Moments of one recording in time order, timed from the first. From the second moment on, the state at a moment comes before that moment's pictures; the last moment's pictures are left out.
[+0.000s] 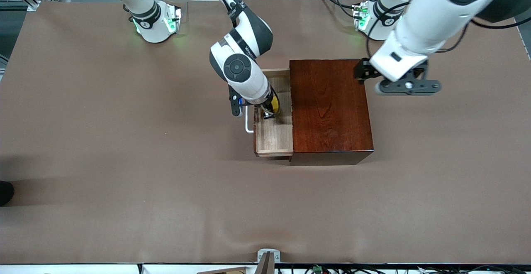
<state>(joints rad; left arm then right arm) -0.06 0.12 -0.42 -1.54 0.03 1.56 -0.48 0.87 0.58 -0.12 -1.55 0.39 2.15 2.00</state>
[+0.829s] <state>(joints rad) -0.37 0.31 -0.43 -1.51 0.15 1.64 -1.04 0.68 0.55 -0.16 -1.22 0.39 1.70 1.93</state>
